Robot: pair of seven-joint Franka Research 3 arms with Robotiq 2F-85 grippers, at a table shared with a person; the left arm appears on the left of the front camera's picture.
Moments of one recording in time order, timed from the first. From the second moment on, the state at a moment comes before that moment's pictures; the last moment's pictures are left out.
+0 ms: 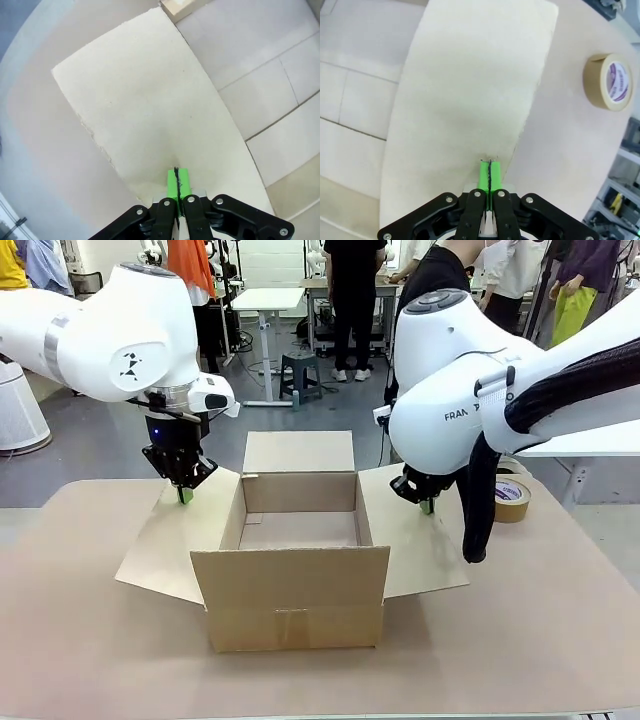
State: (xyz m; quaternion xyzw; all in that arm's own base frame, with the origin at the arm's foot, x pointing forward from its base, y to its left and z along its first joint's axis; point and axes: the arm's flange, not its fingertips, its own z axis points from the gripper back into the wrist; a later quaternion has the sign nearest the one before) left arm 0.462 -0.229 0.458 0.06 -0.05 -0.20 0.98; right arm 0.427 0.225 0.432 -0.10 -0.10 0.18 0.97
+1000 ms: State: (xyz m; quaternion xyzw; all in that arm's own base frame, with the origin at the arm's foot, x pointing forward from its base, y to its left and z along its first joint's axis) left arm 0.477 -0.213 0.404 0.02 -0.05 -0.13 0.99; right arm 0.441 0.218 0.384 -0.05 -0.08 0.12 0.99
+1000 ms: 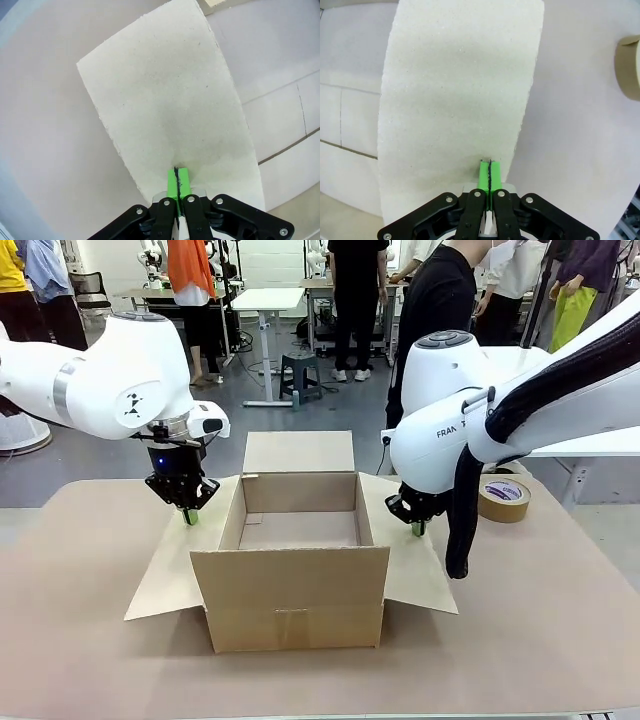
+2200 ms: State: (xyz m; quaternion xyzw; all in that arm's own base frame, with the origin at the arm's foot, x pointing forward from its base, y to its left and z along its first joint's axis) left arm 0.480 -0.213 0.406 0.01 -0.06 -0.13 0.99; right arm 0.442 0.218 0.385 -0.04 -0.08 0.12 0.99
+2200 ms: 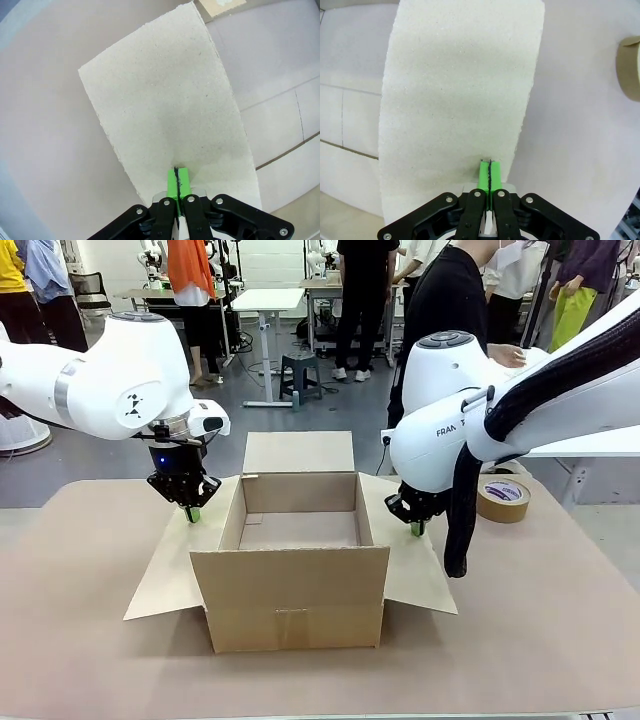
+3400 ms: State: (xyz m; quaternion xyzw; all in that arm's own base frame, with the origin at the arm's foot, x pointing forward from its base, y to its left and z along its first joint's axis) left arm 0.480 -0.213 0.406 0.01 -0.06 -0.13 0.99; right arm 0.442 0.218 0.385 -0.04 -0.08 0.12 0.99
